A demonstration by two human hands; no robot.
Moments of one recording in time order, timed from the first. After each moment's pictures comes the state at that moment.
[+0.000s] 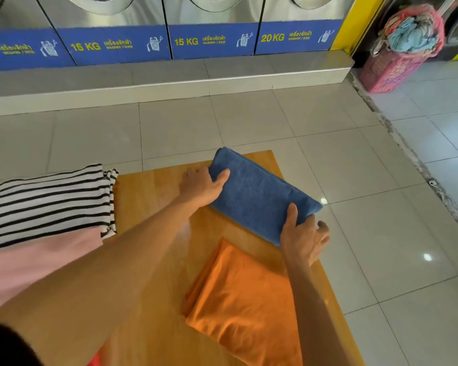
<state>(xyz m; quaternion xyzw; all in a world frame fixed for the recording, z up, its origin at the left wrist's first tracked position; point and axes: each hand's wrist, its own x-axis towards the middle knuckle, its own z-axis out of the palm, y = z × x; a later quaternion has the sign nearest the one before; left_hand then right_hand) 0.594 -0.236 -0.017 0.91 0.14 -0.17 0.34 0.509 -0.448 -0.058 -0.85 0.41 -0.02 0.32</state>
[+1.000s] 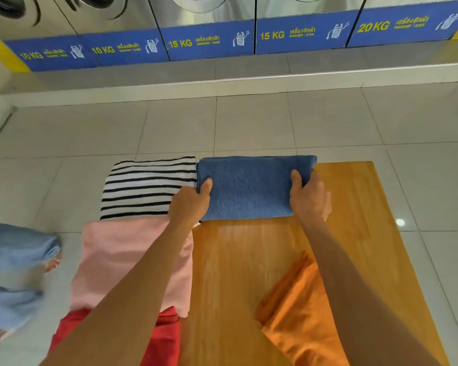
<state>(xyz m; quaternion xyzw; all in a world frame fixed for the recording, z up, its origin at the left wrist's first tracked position) 0.527 -0.064 -0.037 0.88 0.37 -0.07 0.29 0.600 -0.294 -0.057 -0.92 0.14 0.02 0.36</state>
